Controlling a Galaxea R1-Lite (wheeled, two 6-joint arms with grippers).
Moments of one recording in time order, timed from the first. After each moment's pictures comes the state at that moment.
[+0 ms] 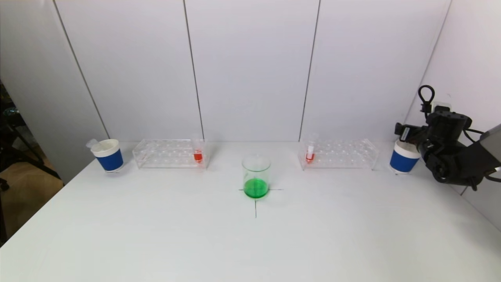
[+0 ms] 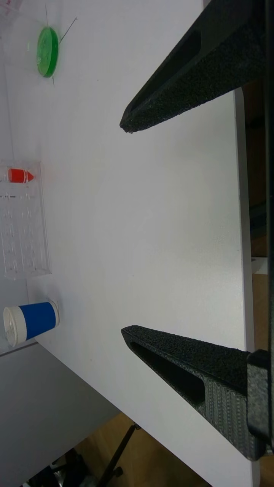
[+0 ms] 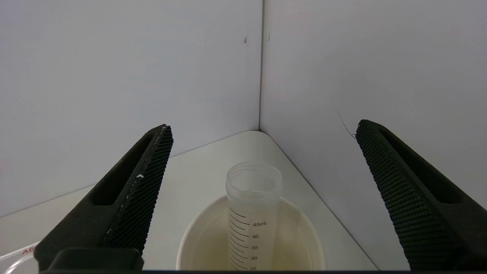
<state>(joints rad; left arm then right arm) 0.00 0.00 0.00 0.01 0.00 0.07 -0.21 2.35 -1.28 -0.97 -0.27 0.04</state>
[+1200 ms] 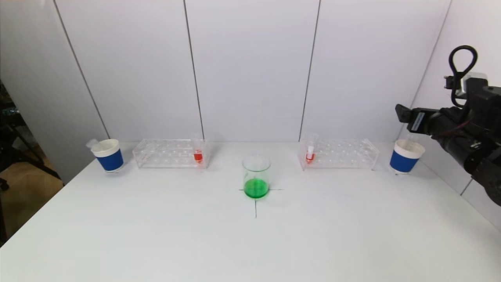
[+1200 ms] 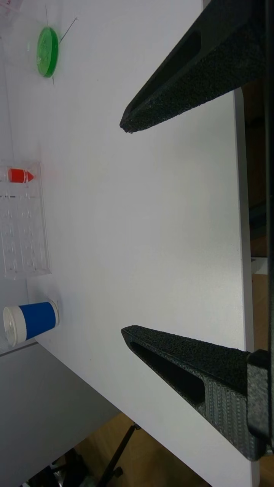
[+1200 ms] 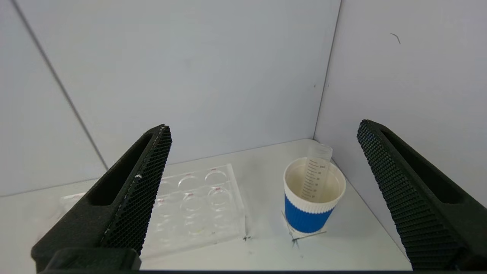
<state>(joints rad) 0.00 0.00 0.00 0.01 0.00 0.07 0.01 1.76 -0.76 -0.98 -0.27 0.03</state>
